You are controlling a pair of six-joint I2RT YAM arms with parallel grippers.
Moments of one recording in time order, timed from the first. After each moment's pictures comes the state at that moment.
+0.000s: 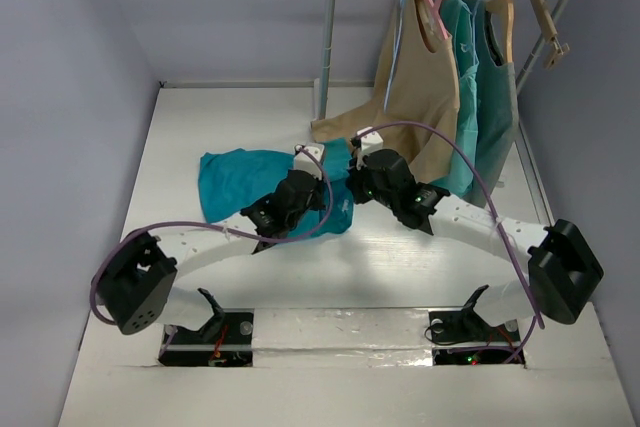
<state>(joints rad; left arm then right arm) -0.85 1.36 0.71 0.23 -0.37 -0.36 0.79 1.40 0.92 0.00 0.18 0.25</state>
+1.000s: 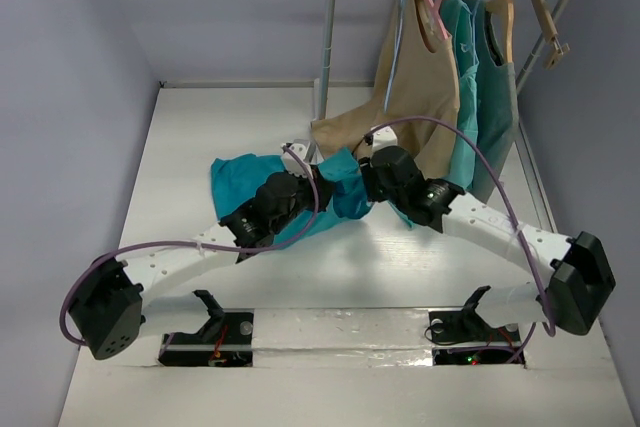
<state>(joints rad) -0.86 1.17 0.68 0.23 -0.18 -0.52 0.79 1.30 1.00 -0.30 0.39 0.24</state>
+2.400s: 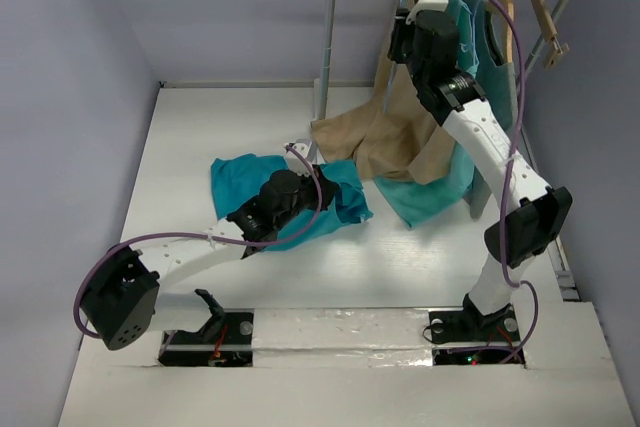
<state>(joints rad) -0.82 1.24 0.66 0.31 -0.12 -0.55 0.44 1.77 1.94 -0.24 0.37 0.10</state>
